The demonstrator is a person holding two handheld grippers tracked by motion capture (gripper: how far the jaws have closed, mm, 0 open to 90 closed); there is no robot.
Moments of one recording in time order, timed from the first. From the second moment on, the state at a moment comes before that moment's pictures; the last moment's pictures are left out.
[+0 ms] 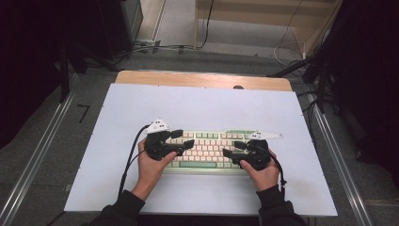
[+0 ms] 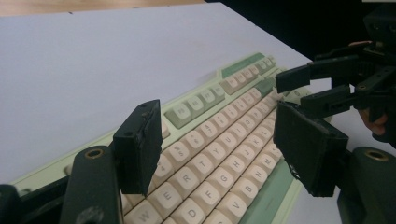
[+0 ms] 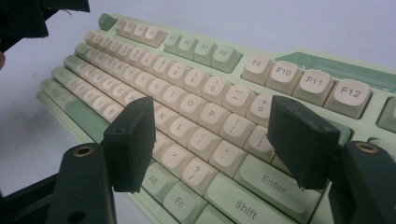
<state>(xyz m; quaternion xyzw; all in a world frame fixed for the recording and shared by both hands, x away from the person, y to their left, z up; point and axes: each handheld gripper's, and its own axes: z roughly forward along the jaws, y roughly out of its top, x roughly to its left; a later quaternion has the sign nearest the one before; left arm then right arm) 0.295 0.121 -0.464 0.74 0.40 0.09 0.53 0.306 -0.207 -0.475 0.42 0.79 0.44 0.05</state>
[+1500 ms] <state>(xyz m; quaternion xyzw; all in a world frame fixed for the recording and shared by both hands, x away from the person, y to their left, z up) 0.302 0.118 -0.492 0.81 0.39 0.12 0.43 0.306 -0.206 -0.475 0.42 0.80 0.43 0.05</state>
